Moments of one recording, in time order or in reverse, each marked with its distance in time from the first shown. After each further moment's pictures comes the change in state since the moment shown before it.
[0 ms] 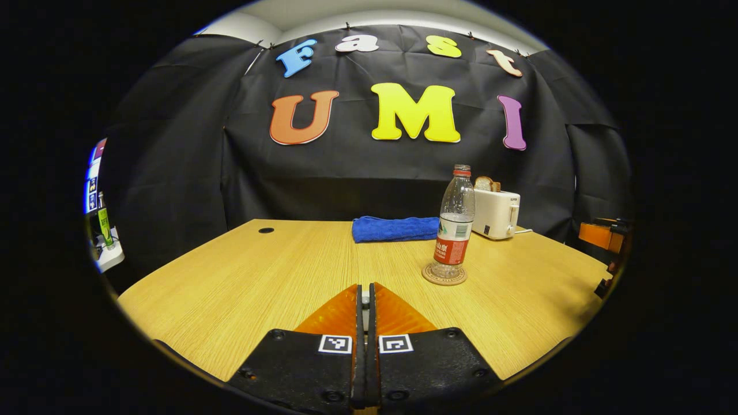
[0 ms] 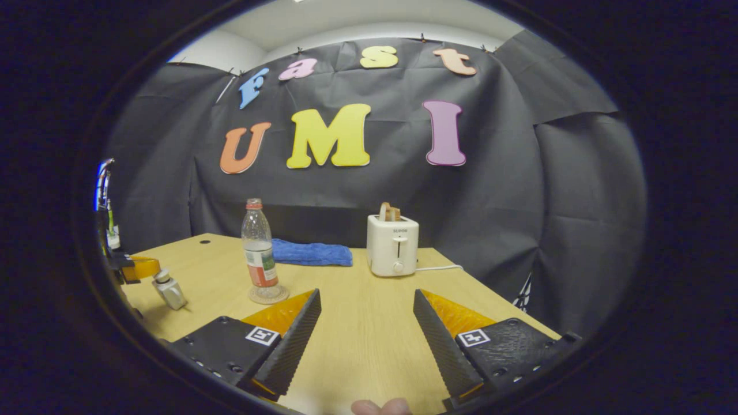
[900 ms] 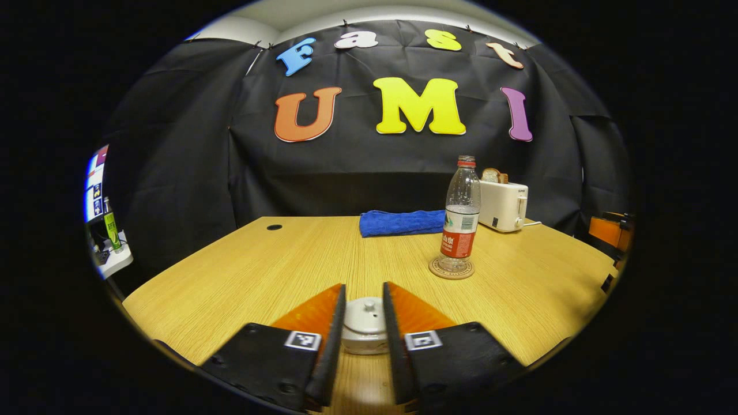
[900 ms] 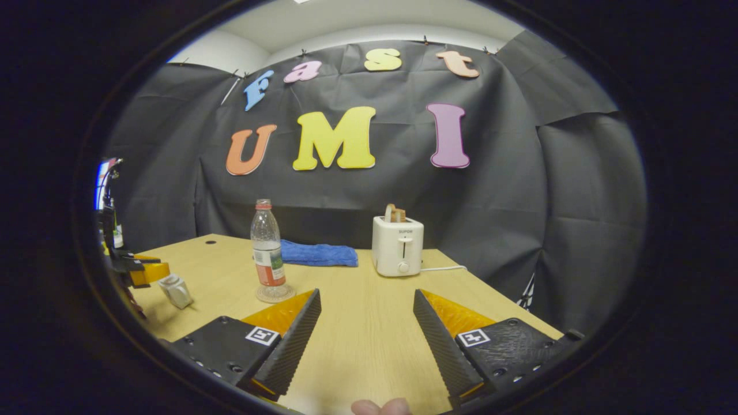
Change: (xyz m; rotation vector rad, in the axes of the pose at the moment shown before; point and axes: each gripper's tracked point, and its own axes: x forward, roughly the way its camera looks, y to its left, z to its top) left arm -0.003 0.001 -0.004 0.019 0.030 0.063; right arm -0.011 0.010 0.000 -0.013 -0.020 0.027
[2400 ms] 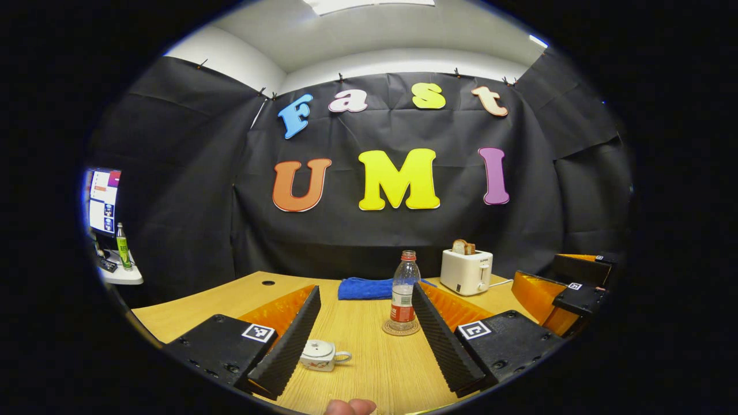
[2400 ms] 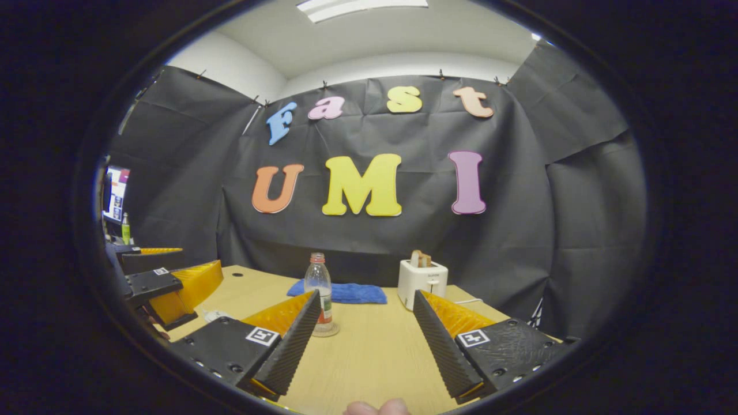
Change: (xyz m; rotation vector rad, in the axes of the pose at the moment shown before) left arm -0.096 -0.071 0.117 -0.036 -0.312 0.011; right arm -0.062 0.082 0.073 -0.014 -0.185 0.061
